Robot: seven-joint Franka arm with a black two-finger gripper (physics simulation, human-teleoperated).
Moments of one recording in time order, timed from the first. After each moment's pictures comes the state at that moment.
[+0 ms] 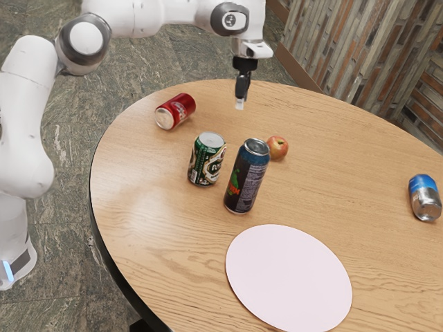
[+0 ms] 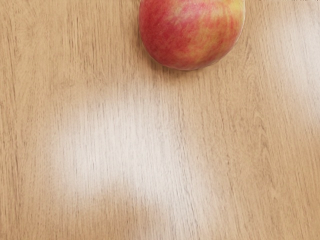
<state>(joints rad) -2.06 -0.79 2.02 -1.11 0.45 1.59 0.63</state>
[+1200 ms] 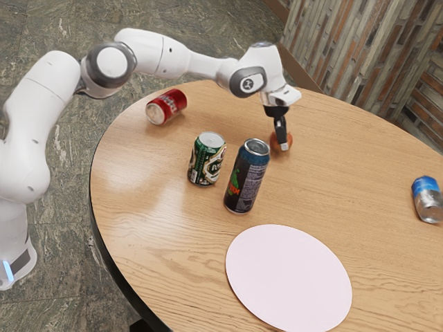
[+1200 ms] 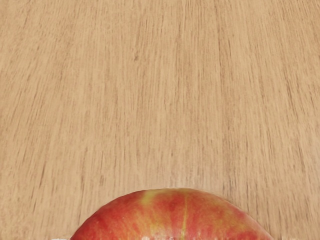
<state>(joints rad) -2.25 -0.95 2.16 -1.18 0.47 2.22 0.47</state>
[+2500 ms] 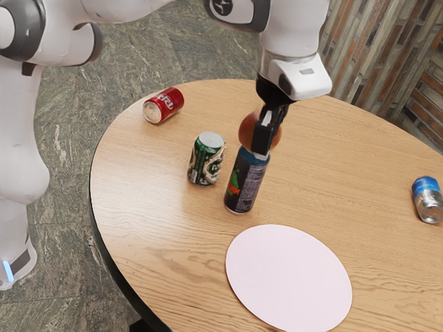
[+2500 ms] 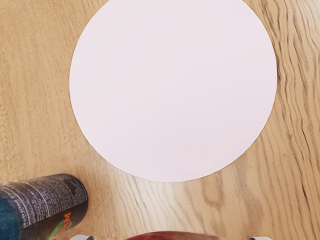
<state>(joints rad) -2.27 -0.32 1.40 -1.31 0.51 1.34 -0.11</state>
